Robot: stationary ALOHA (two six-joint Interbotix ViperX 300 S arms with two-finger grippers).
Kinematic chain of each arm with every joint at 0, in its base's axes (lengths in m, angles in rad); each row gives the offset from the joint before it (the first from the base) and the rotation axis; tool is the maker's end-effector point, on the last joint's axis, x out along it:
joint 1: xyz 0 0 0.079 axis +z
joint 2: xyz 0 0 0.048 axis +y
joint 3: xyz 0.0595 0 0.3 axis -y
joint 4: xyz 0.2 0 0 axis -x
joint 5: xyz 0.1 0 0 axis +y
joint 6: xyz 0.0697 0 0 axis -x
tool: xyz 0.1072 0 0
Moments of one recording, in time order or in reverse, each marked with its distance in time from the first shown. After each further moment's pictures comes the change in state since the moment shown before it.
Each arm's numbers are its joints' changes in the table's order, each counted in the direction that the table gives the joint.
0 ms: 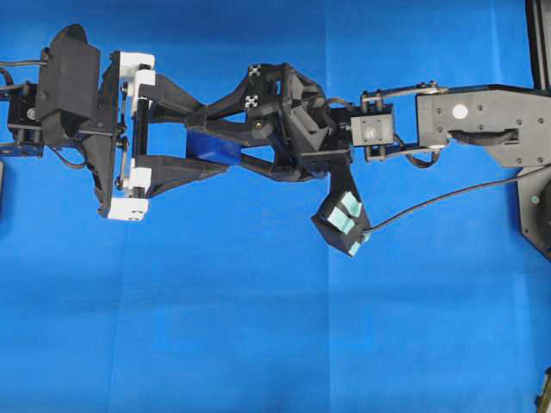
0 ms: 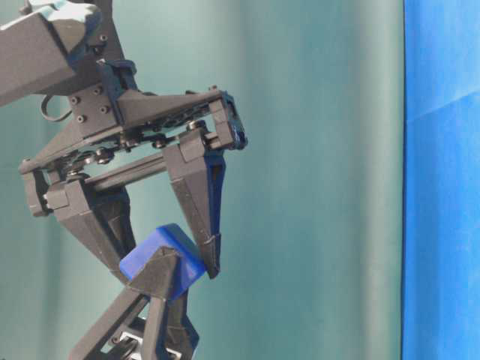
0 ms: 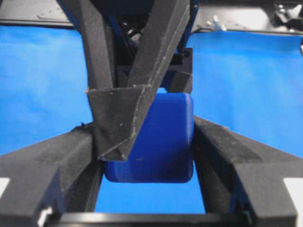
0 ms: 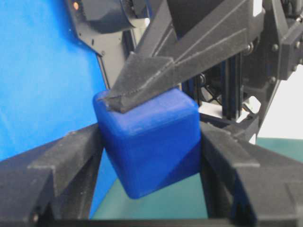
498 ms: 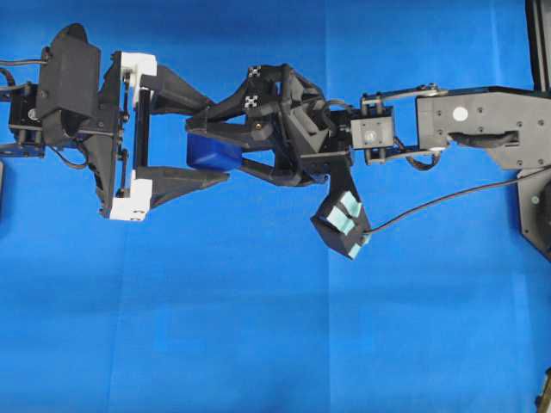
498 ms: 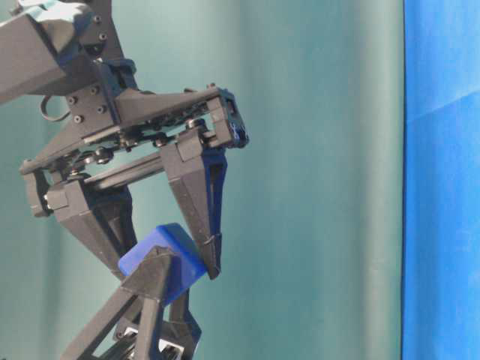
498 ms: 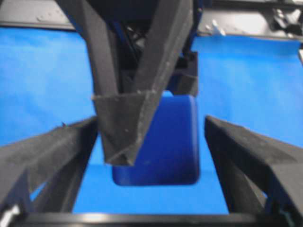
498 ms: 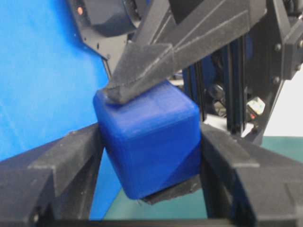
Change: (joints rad) left arm -0.002 0.005 0.000 0.000 -0.020 0.011; right arm 0.008 0.000 0.000 -0.002 0.003 -0.026
